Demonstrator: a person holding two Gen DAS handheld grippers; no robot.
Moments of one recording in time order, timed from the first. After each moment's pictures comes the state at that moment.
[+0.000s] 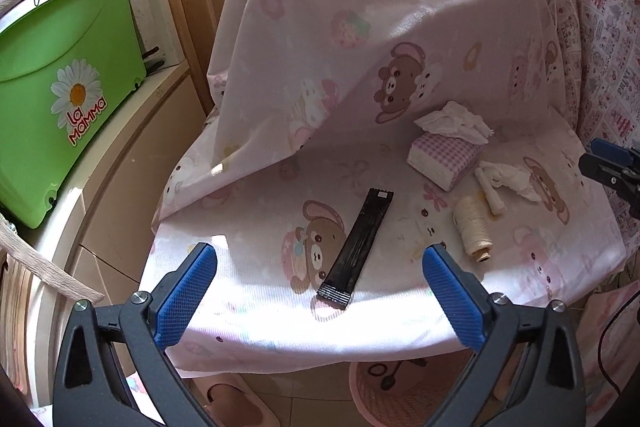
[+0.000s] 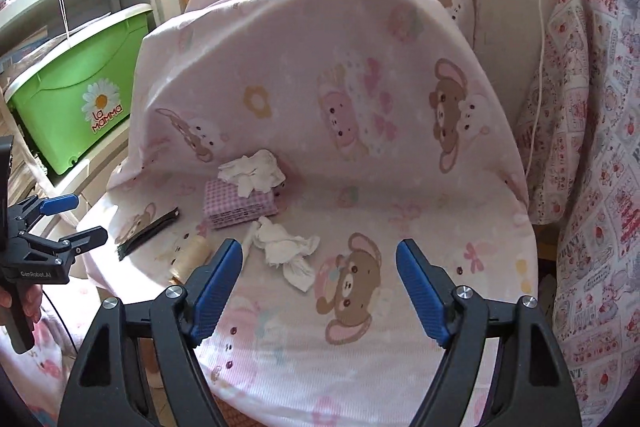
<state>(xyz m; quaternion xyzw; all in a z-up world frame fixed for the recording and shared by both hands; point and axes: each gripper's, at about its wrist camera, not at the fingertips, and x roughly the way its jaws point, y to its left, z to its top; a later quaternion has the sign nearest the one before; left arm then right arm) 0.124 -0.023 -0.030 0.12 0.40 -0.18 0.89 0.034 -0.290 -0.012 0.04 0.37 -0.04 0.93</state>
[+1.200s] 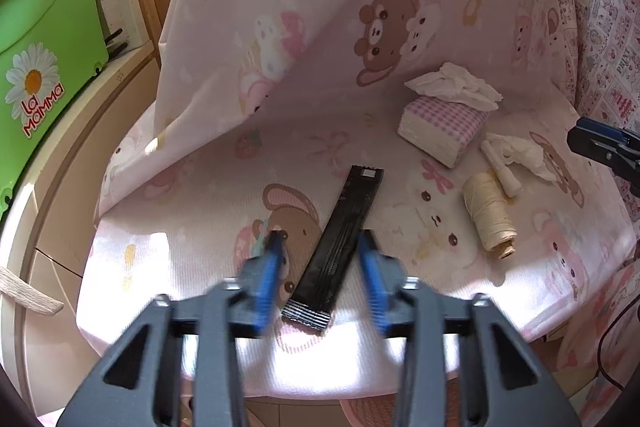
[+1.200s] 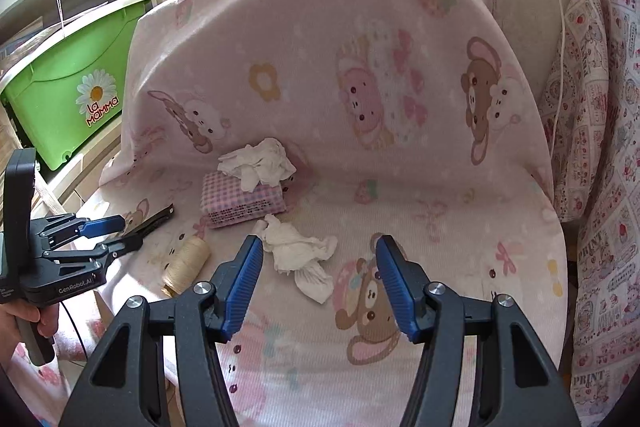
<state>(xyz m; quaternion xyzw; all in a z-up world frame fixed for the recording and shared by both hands) 0.142 -0.040 -0.073 0.12 0.42 -0.22 0.87 0.058 -0.280 -0.035 0.05 0.37 -0.04 0.93</state>
